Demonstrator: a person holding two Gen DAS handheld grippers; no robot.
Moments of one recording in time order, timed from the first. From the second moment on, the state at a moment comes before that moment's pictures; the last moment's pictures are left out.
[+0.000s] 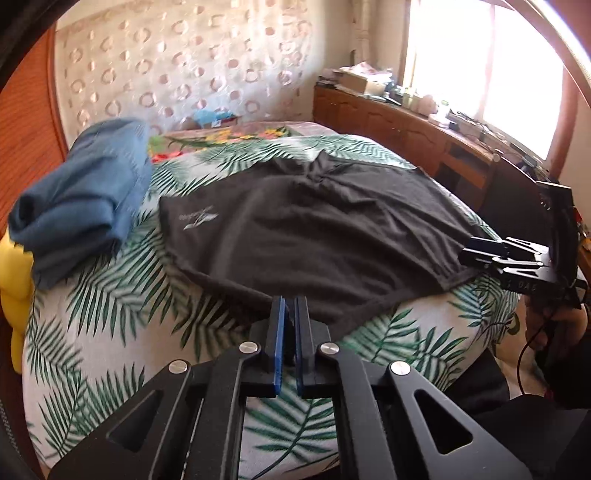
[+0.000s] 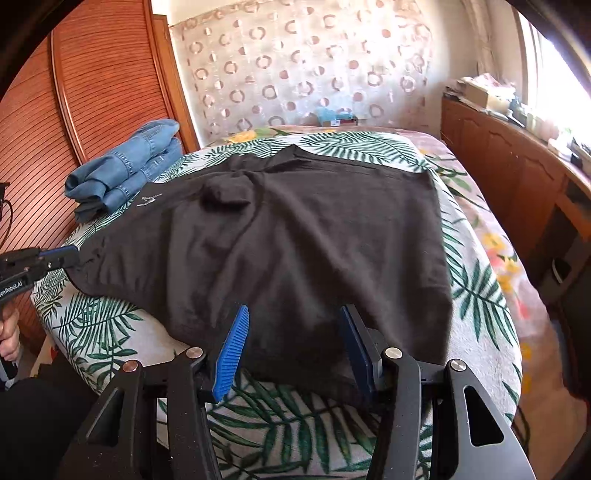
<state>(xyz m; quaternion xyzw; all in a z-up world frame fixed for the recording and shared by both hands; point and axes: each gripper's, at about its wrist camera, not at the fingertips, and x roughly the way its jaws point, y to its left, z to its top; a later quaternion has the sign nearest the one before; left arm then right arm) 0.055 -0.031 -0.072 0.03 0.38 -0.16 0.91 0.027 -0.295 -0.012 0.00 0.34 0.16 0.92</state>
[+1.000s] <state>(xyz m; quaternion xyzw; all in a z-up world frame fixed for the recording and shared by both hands) 0.103 -0.163 -0.001 0.08 0.33 -0.29 0.89 0.001 -0.323 -0.004 0.02 0.32 0.13 0.94</state>
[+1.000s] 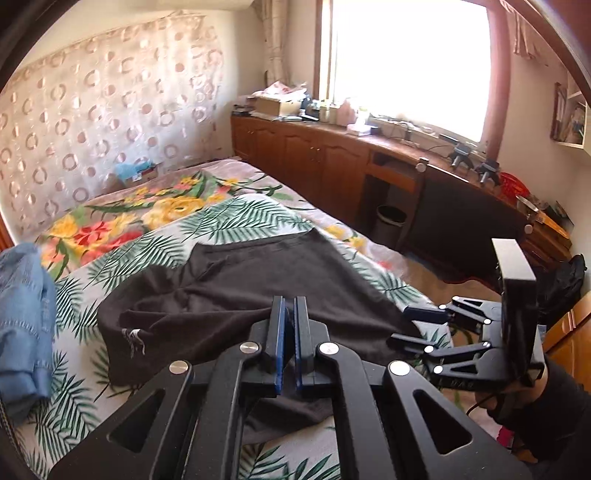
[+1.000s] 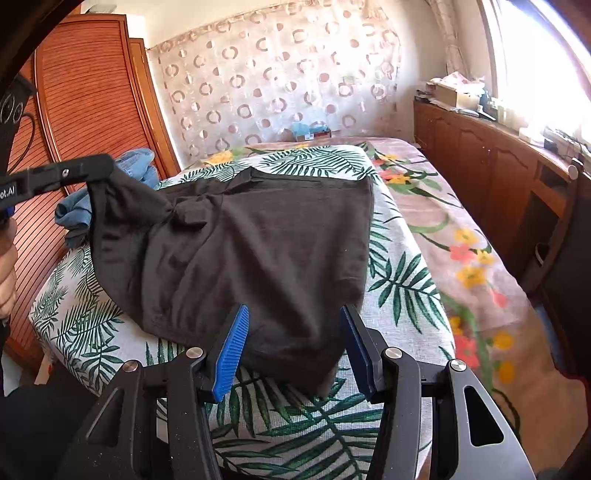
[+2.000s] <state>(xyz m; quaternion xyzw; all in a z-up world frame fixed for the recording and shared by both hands) 0.096 -0.082 -0.066 0.06 0.38 -0.18 0.90 0.022 -0.276 -0.015 0.00 0.33 0.21 0.92</state>
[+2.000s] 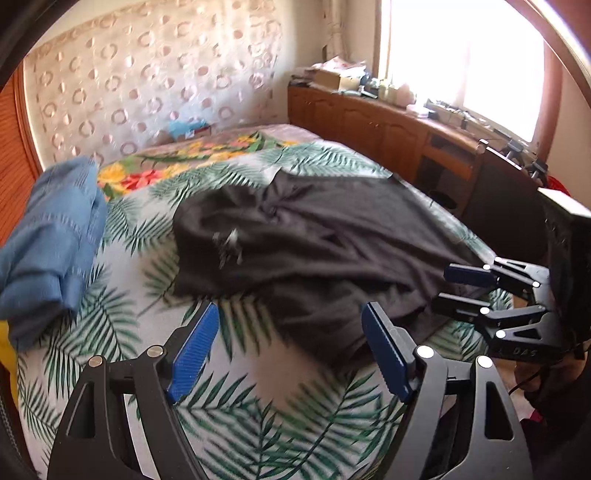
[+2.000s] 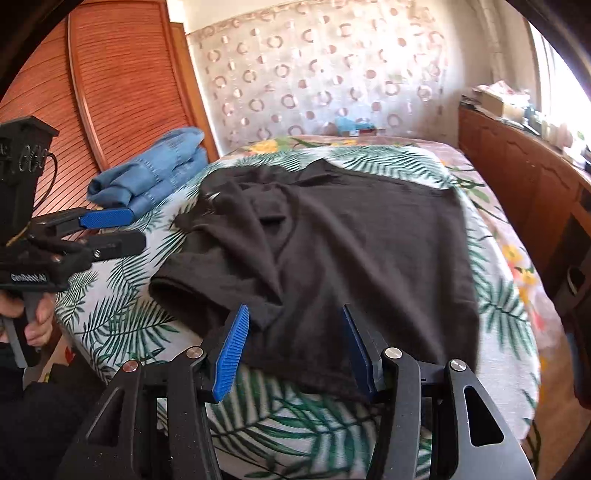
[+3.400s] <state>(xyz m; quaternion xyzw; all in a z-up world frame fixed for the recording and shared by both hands) 0.089 -0.121 -0.076 0.09 0.39 -0.23 0.88 -0.020 -0.330 -0.006 -0.02 0.30 0.13 0.94</state>
